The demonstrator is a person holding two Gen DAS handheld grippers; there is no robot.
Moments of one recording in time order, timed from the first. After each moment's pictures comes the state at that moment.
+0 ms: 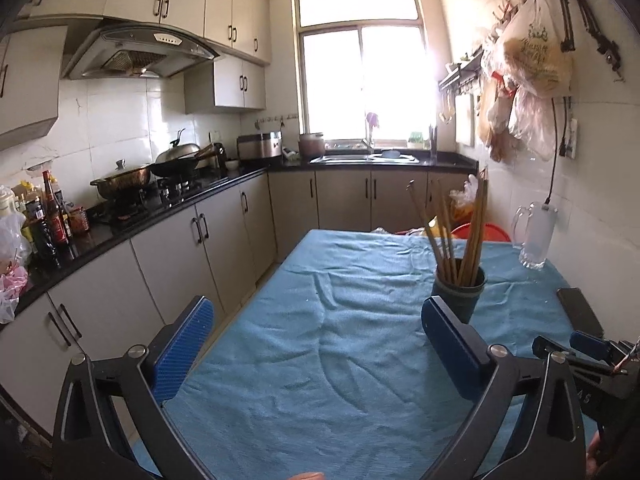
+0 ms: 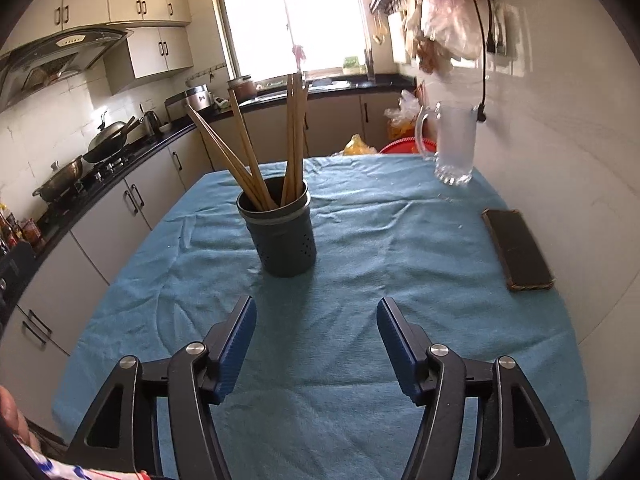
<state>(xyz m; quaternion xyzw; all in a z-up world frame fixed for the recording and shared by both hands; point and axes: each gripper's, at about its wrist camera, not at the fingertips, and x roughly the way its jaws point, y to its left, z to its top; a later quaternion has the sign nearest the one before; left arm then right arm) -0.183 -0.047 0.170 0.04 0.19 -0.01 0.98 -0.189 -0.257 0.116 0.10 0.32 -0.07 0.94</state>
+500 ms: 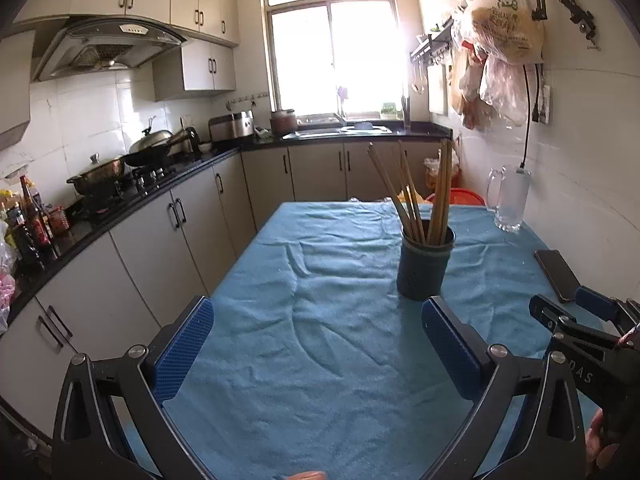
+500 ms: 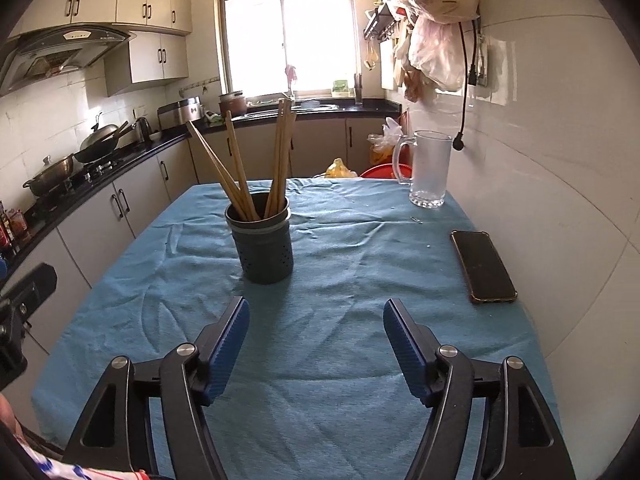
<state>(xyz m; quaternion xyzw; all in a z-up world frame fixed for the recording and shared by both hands) -0.193 -0.068 0.156 0.06 0.24 -0.05 0.97 -0.218 -0.256 0.124 0.07 0.29 -0.10 0.95</state>
